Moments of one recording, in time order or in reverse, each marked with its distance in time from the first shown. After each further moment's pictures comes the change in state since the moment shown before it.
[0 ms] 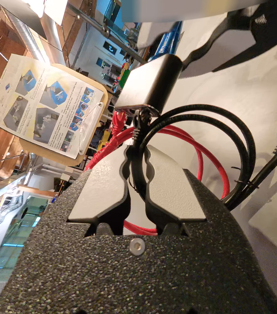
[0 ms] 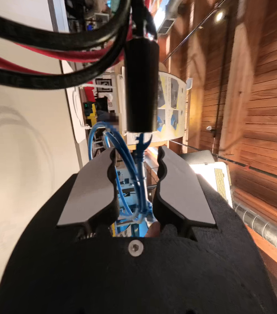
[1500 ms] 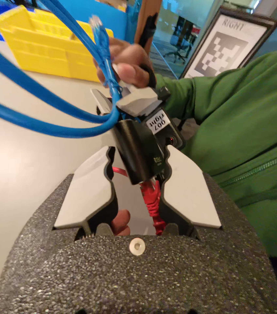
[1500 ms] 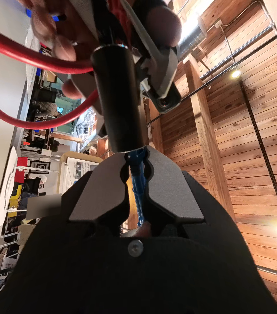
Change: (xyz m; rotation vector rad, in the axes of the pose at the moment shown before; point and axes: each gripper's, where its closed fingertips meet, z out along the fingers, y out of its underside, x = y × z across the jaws) left arm 0.056 -0.072 -0.091 0.327 1.210 -0.822; right arm 0.048 -0.109 -0.086 0.598 0.369 -0.235
